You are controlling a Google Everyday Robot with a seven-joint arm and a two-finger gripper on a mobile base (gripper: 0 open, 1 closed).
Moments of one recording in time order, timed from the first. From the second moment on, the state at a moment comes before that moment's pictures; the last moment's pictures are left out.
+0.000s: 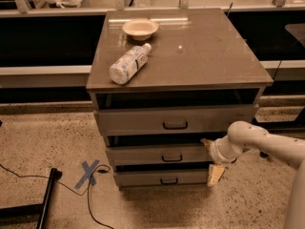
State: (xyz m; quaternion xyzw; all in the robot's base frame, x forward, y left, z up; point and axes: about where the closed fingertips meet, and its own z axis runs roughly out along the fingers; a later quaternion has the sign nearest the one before) arm 0.564 -0.230 0.445 -0.70 0.68 0.07 0.19
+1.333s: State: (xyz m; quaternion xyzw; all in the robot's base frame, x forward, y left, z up) arm 0.593 -0.230 0.420 -0.69 0.69 0.06 0.18
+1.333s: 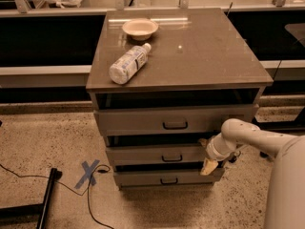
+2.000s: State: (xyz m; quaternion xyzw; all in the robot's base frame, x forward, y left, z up) arm 0.560 -0.229 0.428 -0.68 0.70 0.09 0.17
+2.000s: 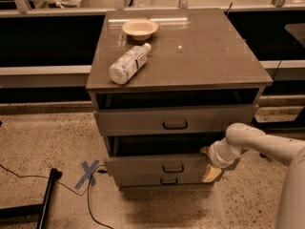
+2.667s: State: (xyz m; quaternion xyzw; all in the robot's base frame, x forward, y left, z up) arm 0.492 -0.221 0.437 -0.67 0.71 0.12 0.18
